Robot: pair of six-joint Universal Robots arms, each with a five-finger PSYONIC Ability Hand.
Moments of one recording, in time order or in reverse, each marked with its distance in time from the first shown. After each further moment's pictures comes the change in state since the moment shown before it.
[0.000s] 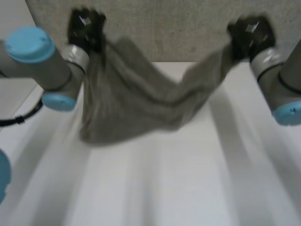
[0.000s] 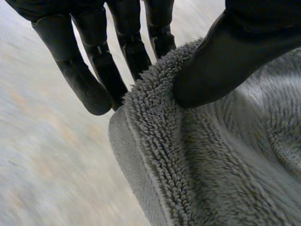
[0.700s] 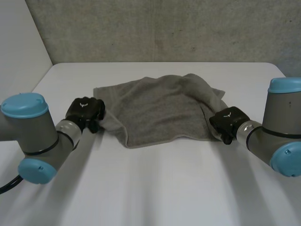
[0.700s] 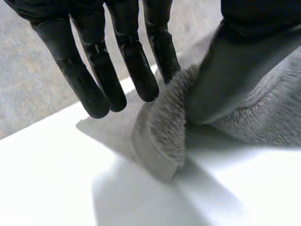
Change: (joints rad) left arm 0.069 0.200 -0.819 -0.010 0.080 -0.105; right arm -0.016 0.139 0.284 0.349 -0.094 -0.239; left_hand -0.413 -0.451 -0.475 -0.448 -0.403; right_hand 0.000 0.000 0.000 0.000 0.000
